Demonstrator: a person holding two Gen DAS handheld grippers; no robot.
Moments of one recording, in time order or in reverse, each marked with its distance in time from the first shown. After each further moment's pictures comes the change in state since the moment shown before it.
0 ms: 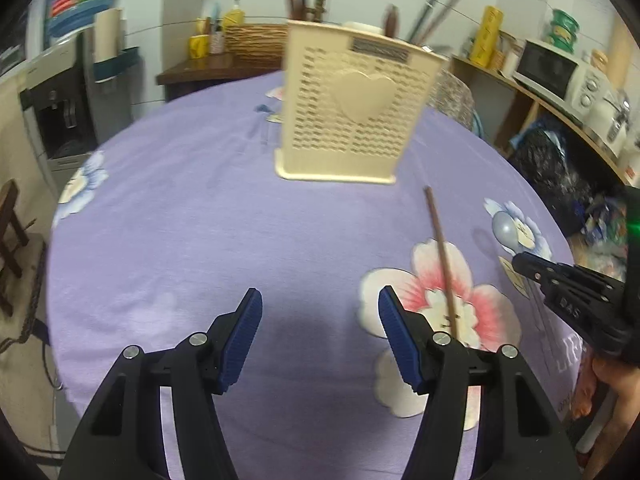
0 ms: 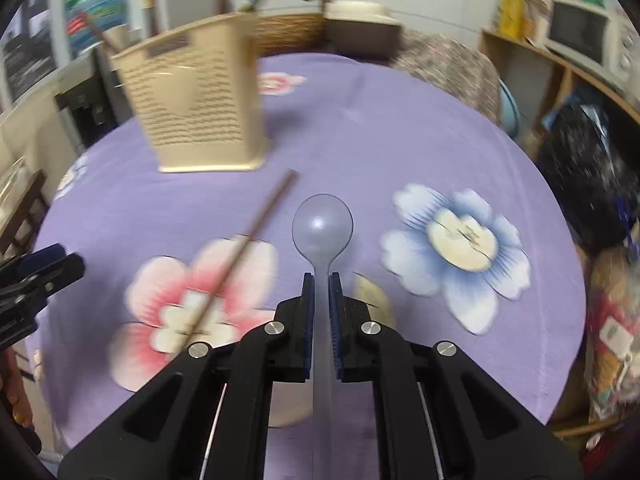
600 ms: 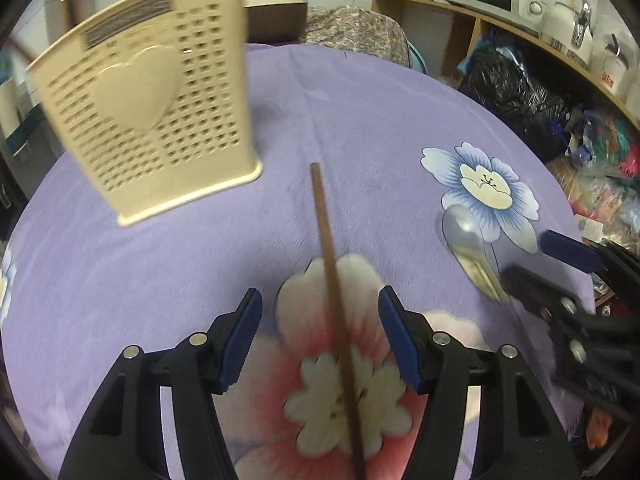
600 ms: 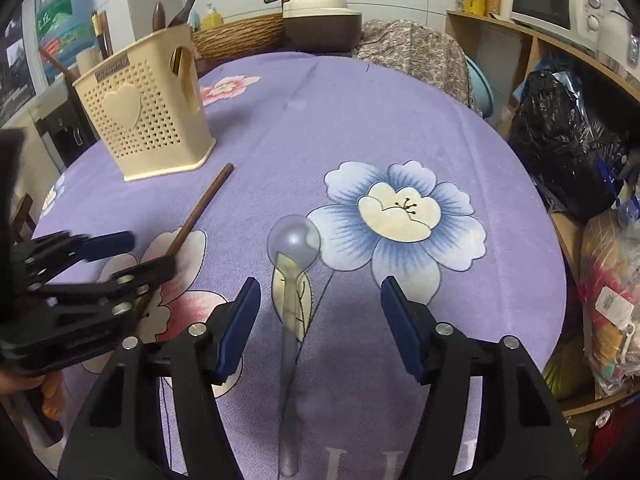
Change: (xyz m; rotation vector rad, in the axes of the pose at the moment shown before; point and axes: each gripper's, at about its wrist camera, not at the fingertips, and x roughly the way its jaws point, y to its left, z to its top) left arm 0.082 -0.100 0.031 0.266 0.122 -0.044; right arm -0.012 -0.032 -0.012 0.069 -0.031 -0.011
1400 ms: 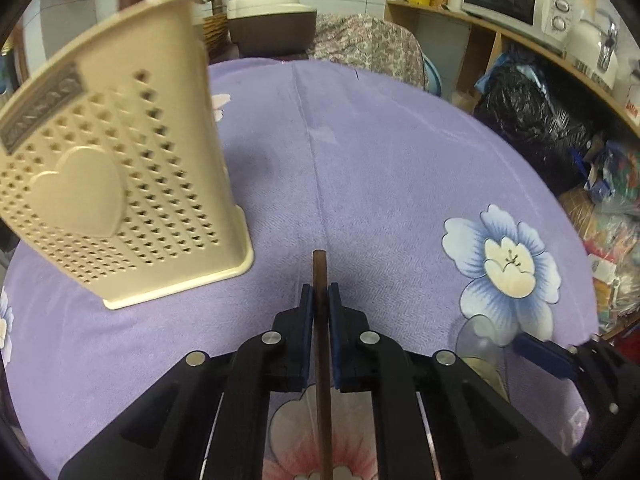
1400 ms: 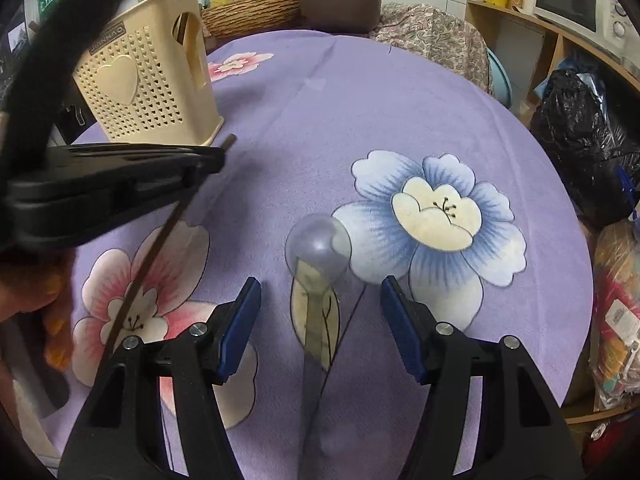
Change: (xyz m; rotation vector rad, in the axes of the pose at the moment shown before) left arm 0.012 -0.009 0.050 -0.045 -0.041 0.016; right arm 0.042 0.018 0.017 -0.063 0.083 0.000
